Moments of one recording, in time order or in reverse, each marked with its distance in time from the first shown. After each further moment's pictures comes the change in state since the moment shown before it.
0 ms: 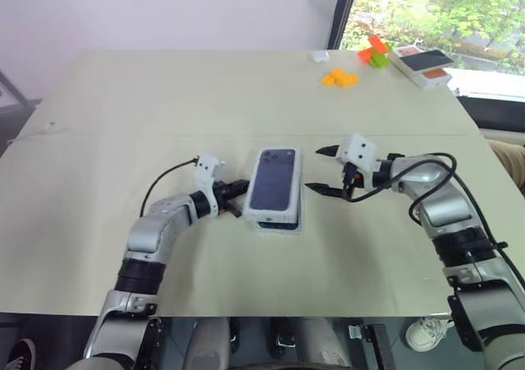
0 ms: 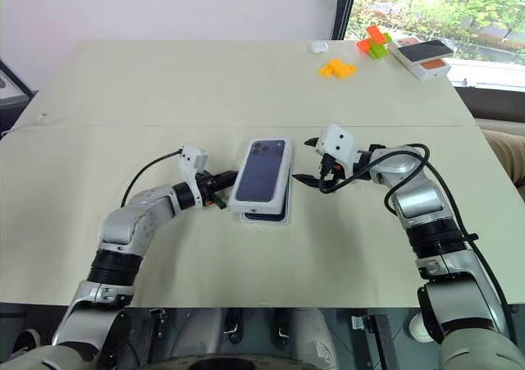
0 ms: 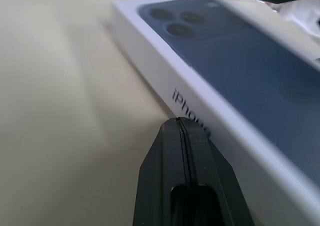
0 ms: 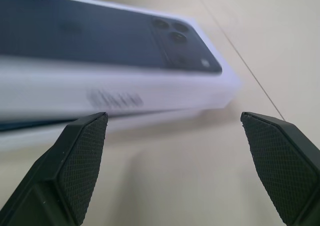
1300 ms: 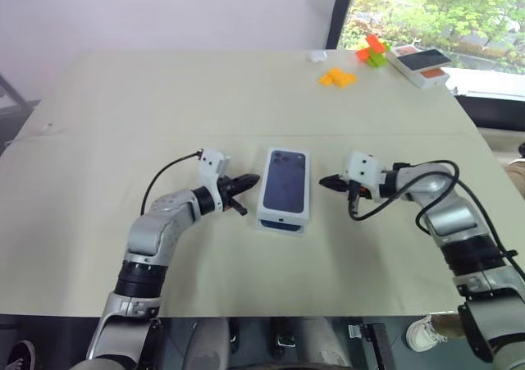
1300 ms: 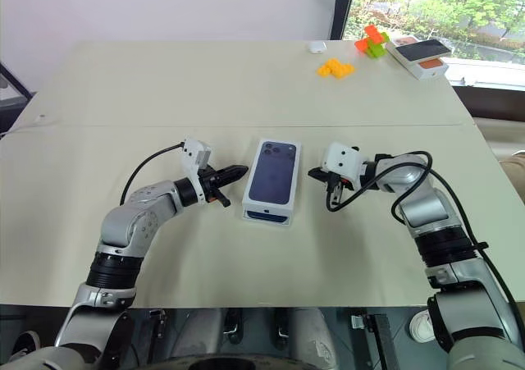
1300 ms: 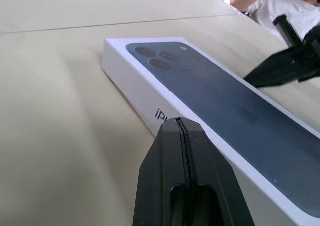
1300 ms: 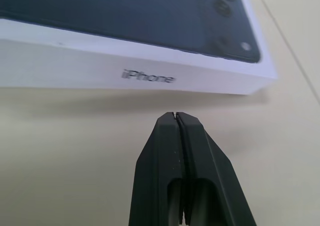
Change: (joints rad) left arm 0.013 -0.013 -0.001 -0.116 -0.001 0.026 0.022; right arm 0.077 -0.015 0.012 -0.056 -0.086 -0.028 0.029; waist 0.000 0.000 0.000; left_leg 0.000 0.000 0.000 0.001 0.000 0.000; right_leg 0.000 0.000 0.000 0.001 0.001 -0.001
